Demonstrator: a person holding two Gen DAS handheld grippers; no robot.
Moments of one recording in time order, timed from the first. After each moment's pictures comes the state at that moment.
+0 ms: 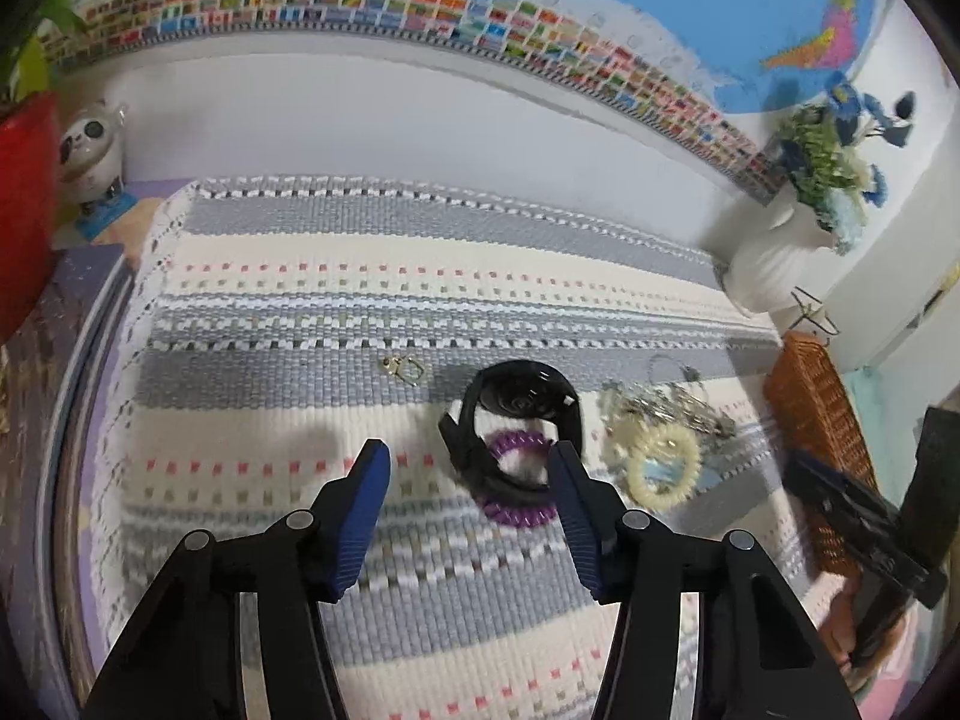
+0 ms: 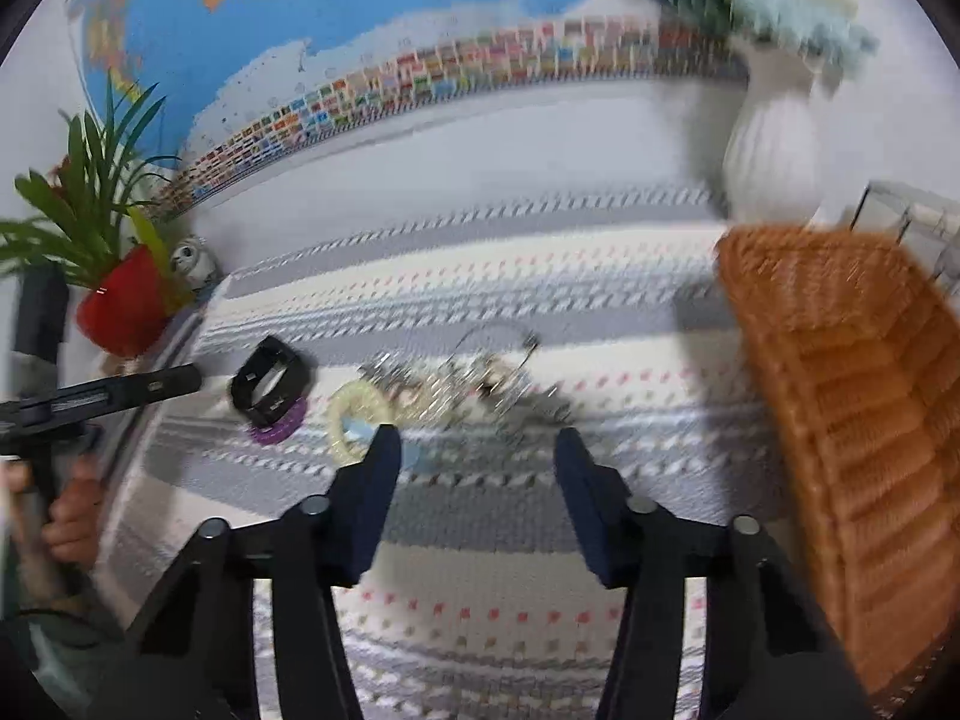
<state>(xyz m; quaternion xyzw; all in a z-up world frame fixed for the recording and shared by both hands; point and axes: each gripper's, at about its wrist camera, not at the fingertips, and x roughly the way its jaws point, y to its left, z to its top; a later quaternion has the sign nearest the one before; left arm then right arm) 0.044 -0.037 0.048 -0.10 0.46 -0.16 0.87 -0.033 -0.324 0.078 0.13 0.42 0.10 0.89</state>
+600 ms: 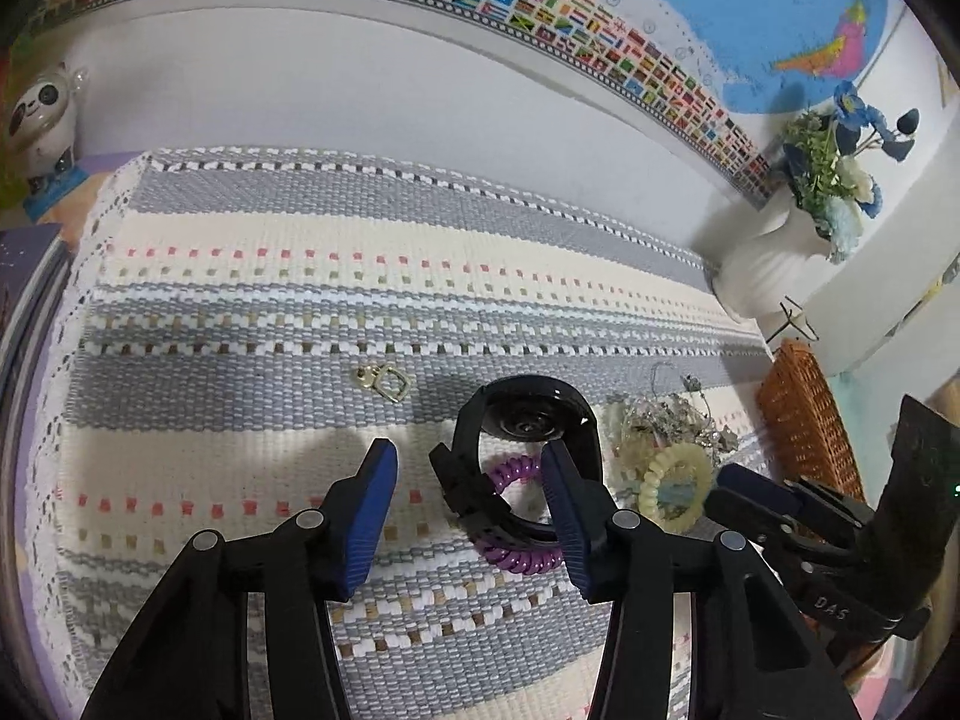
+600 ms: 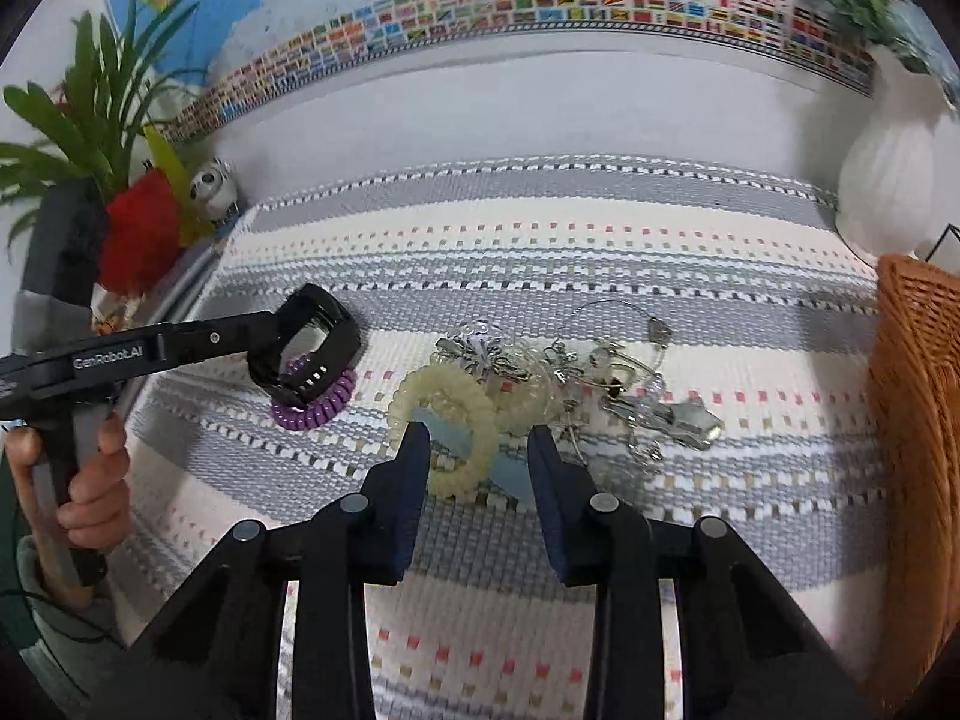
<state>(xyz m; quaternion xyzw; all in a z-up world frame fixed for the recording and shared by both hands) 0.068 -0.040 0.022 -0.12 0.47 -0.20 0.85 0.009 -0.252 0.057 0.04 0.45 0.12 0.88</state>
